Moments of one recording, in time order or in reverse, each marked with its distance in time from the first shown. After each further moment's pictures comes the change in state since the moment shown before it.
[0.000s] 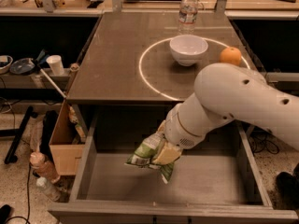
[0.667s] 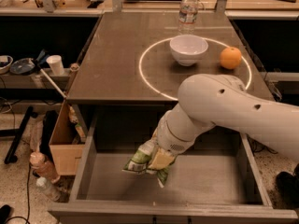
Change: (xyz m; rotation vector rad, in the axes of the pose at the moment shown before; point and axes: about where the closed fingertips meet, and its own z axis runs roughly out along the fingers) arm 0.007 0.003 0.033 -0.021 0.063 -0.005
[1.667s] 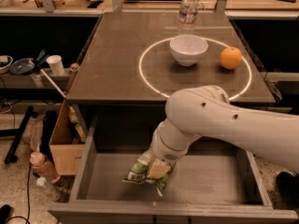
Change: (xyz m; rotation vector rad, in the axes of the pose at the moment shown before) arm 0.012 0.013 0.036 -0.040 0.073 0.011
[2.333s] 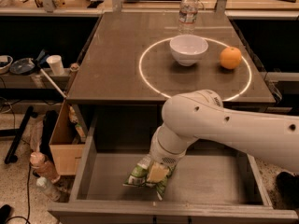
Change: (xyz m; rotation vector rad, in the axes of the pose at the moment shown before) arm 0.007 0.004 0.019 -0.032 0.025 0.013
